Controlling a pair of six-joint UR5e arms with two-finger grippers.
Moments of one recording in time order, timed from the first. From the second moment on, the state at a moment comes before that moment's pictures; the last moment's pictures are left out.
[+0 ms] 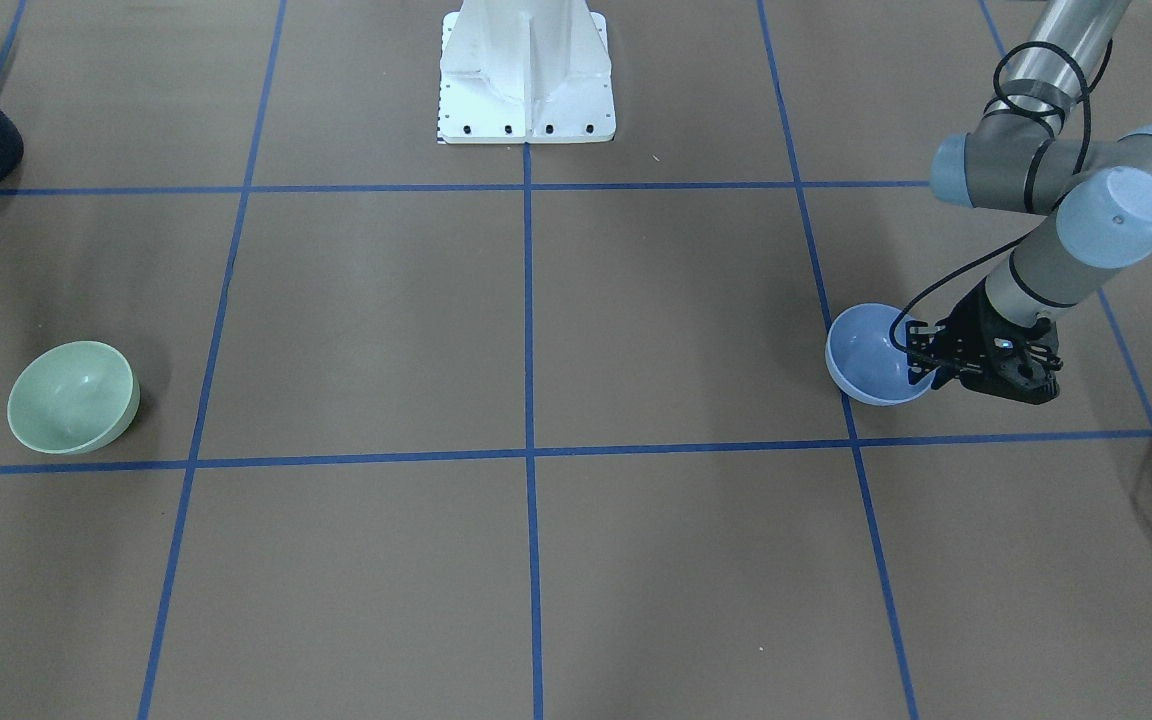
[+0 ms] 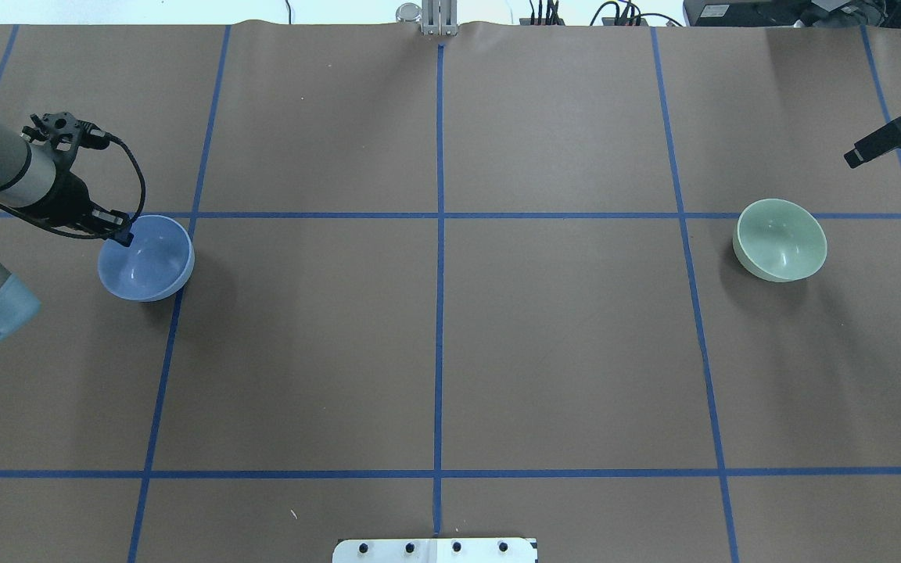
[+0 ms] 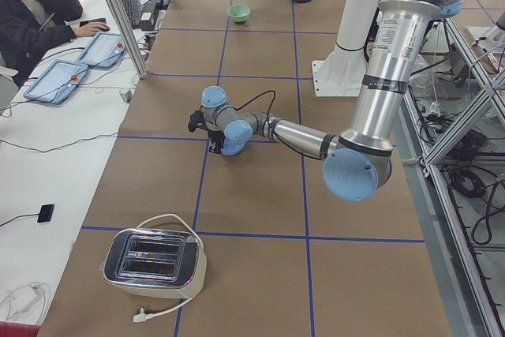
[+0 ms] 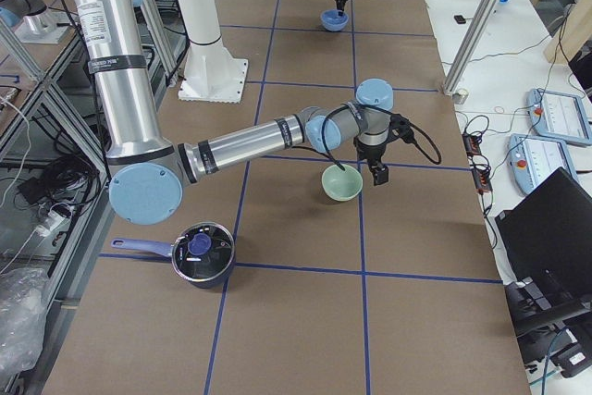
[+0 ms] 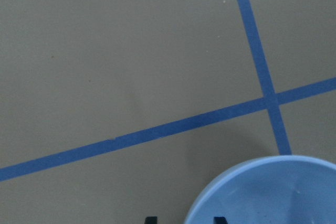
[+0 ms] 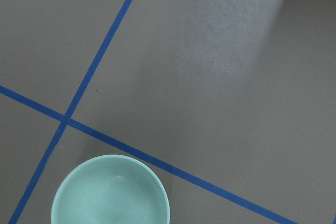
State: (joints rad) left arm -0.95 -1.80 -1.55 -2.01 -2.18 -0.61; right arm 1.27 -1.39 1.70 -1.40 2.27 0.12
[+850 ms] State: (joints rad) left arm -0.85 -1.99 -1.62 -1.92 -2.17 -0.92; right arm 1.27 -1.39 1.70 -1.40 2.27 0.12
